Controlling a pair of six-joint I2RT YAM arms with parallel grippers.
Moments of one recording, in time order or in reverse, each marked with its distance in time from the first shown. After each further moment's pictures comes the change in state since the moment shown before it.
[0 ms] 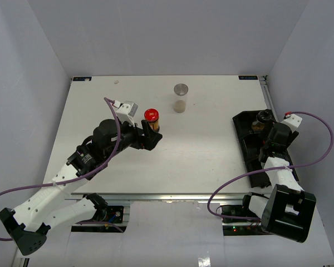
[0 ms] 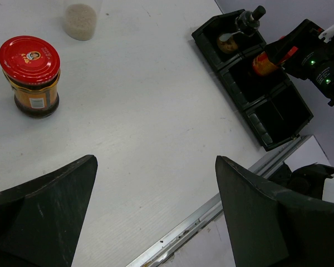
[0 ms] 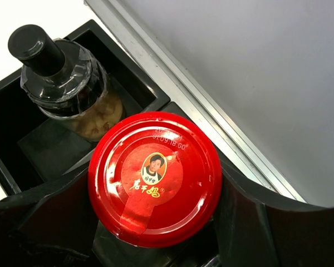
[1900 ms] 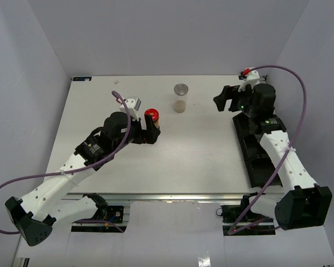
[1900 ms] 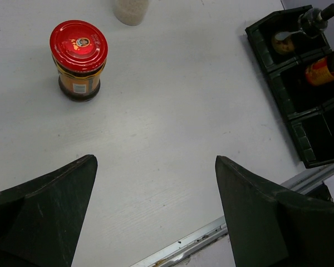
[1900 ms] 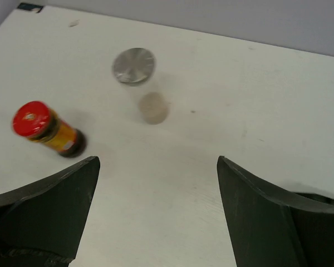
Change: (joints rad) left arm 0.009 0.125 0.094 -0.118 -0.142 -0.011; right arm 0.427 0.106 0.601 -0.362 -0.616 -0.054
